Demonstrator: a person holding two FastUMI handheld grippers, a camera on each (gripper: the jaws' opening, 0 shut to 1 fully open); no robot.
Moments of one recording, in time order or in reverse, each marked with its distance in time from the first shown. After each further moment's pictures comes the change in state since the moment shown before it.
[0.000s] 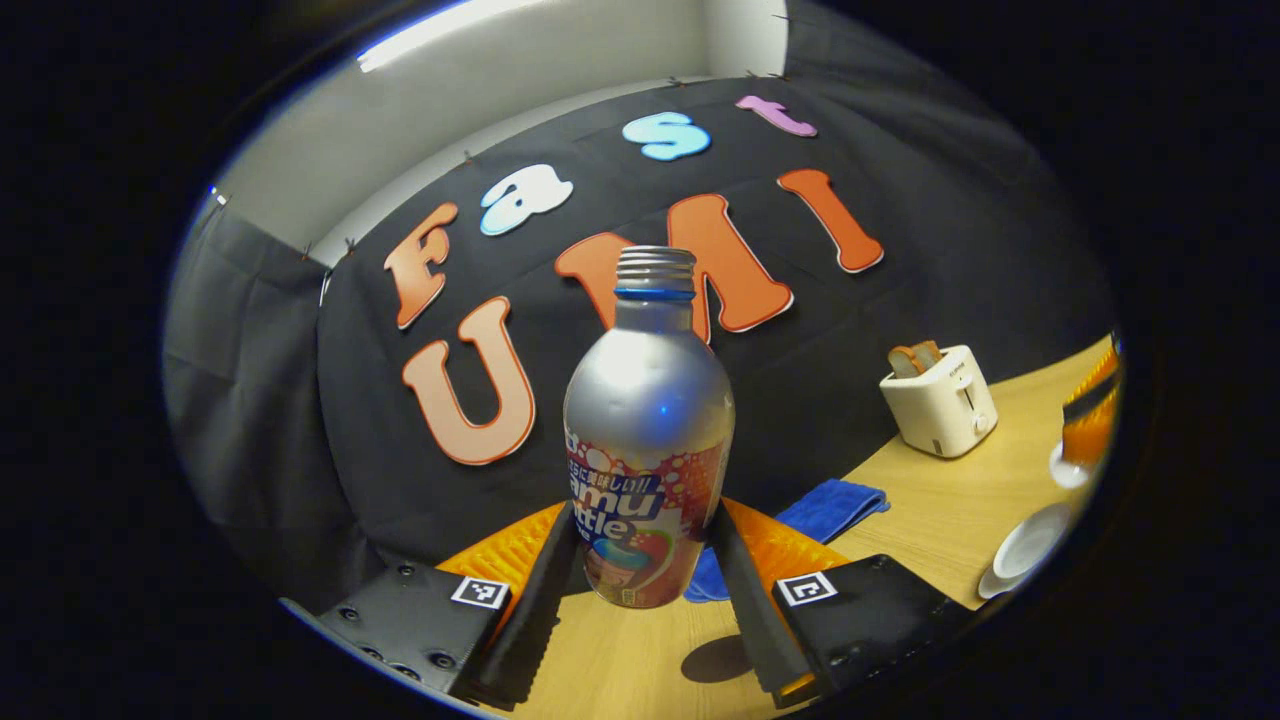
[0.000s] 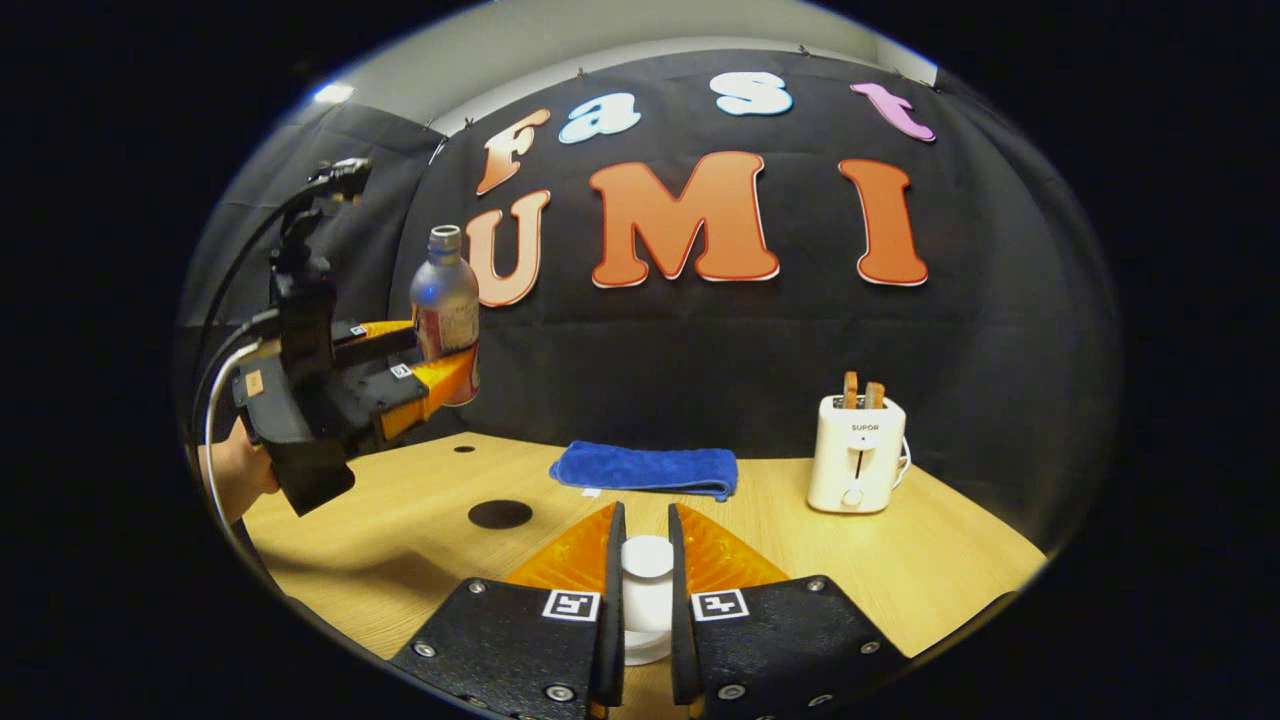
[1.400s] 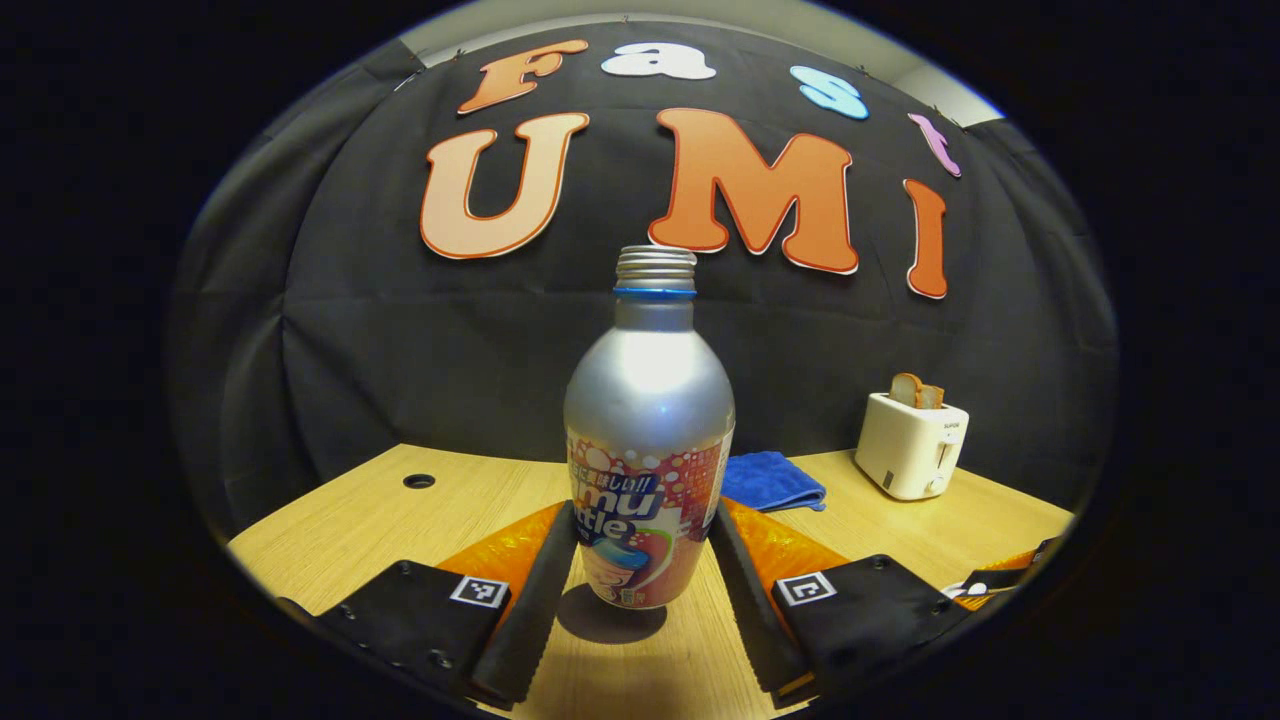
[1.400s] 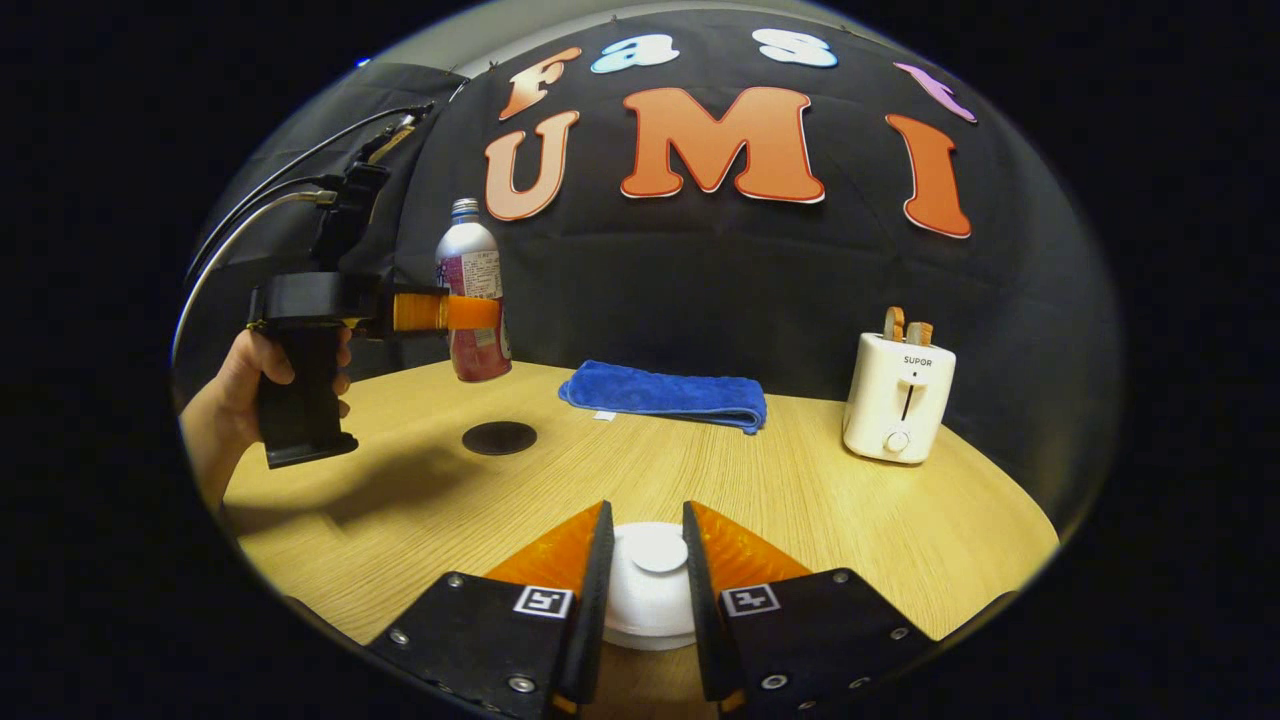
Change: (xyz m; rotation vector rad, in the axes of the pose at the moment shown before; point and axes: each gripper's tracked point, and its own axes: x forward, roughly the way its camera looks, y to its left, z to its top) left arm 0.025 -0.008 -0.101 -0.448 0.305 -0.090; right arm 0.026 0.020 -0.067 -0.074 0.171 0.027
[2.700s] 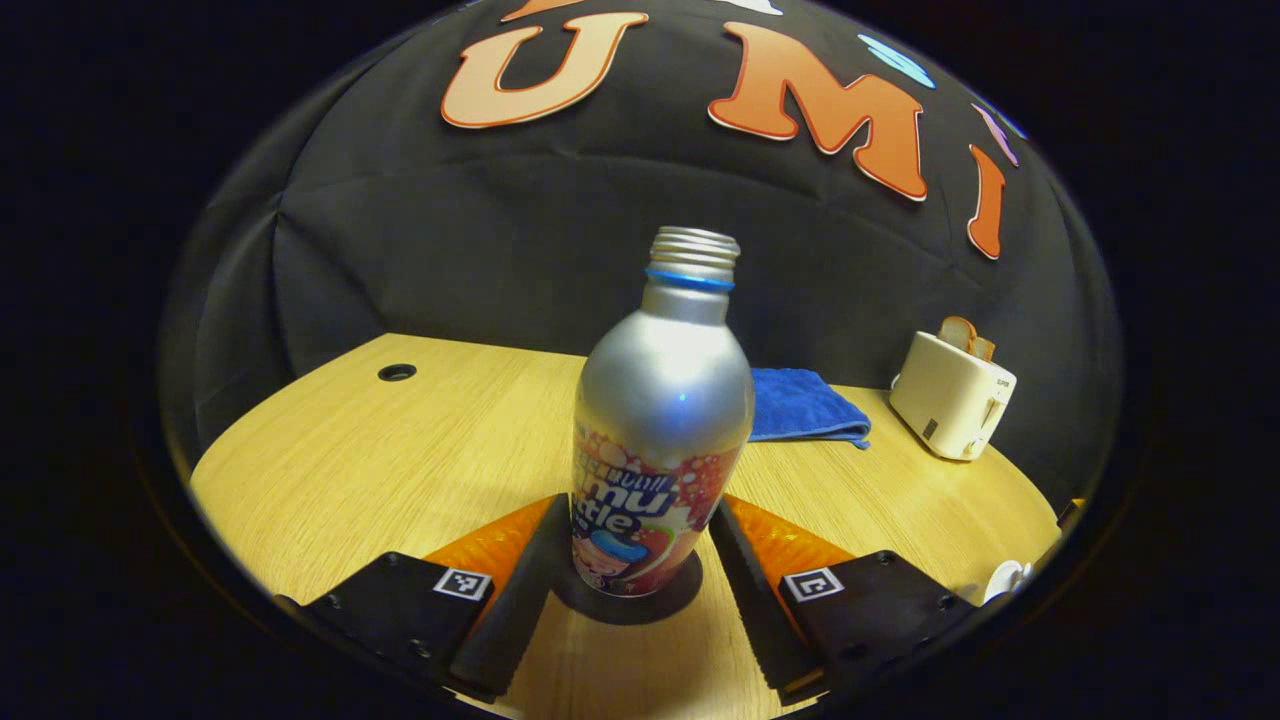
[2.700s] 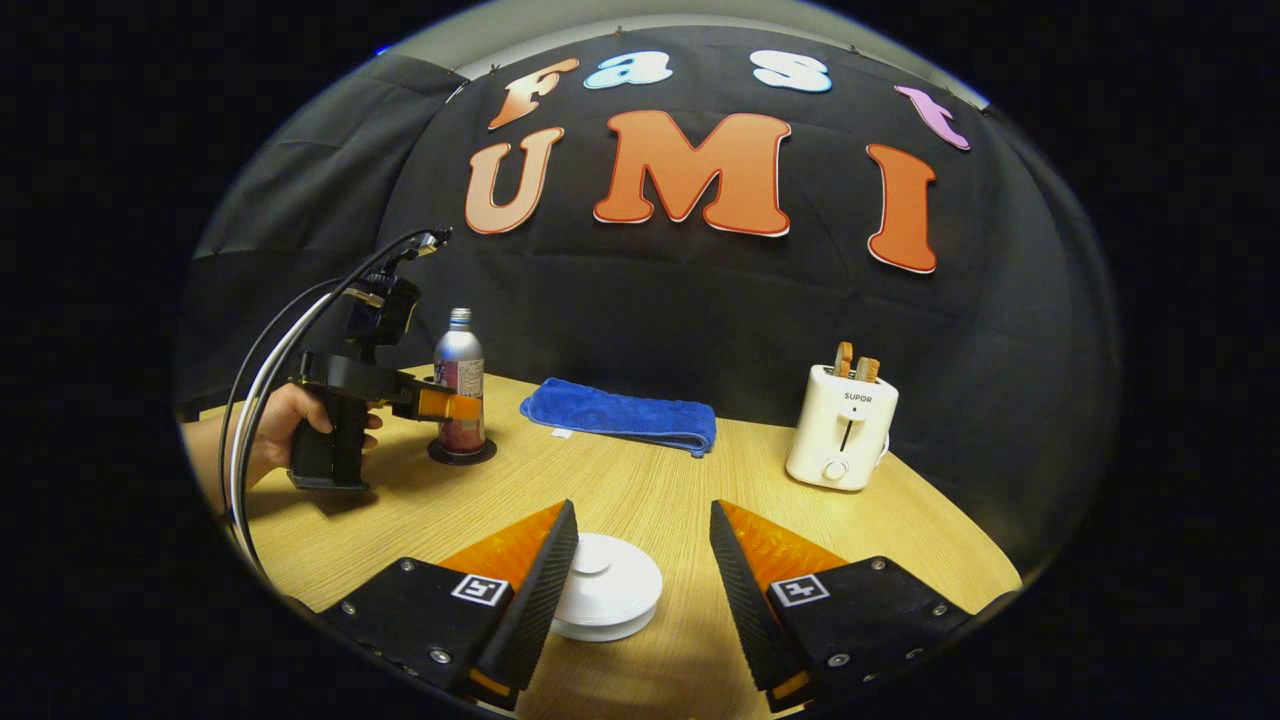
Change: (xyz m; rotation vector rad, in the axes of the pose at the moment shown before) left arm 0.047 0.021 -0.112 -0.090 0.309 0.015; right arm -0.022 -0.037 0.026 -0.034 -0.054 -0.100
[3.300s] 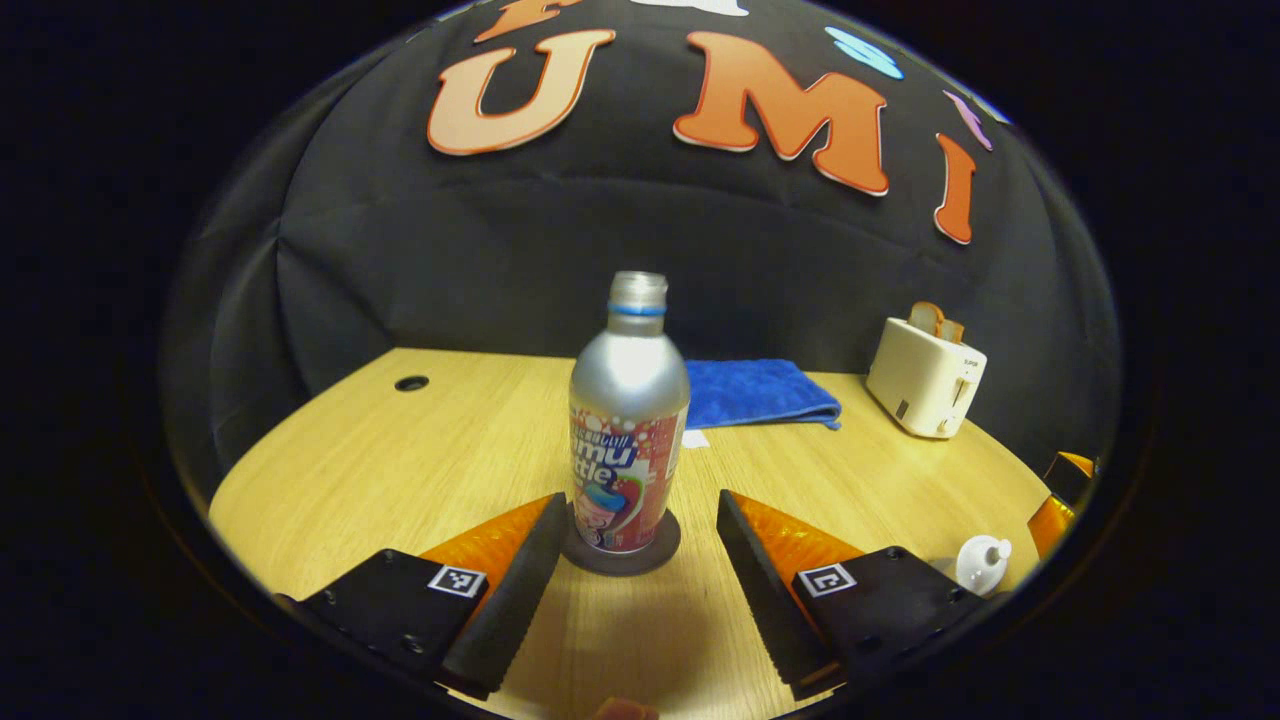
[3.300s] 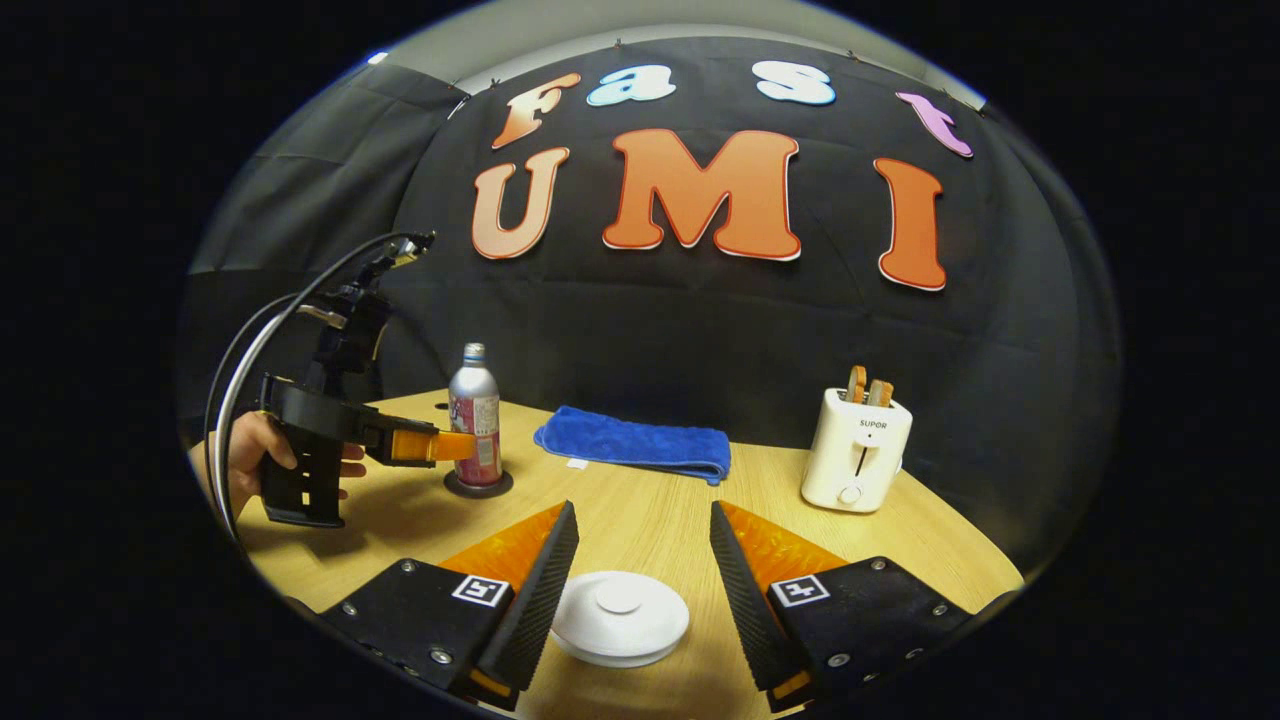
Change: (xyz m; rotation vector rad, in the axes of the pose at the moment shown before) left arm -0.079 -0.017 0.031 0.078 -0.088 -0.003; right arm 0.003 0.020 0.040 0.017 -0.074 0.024
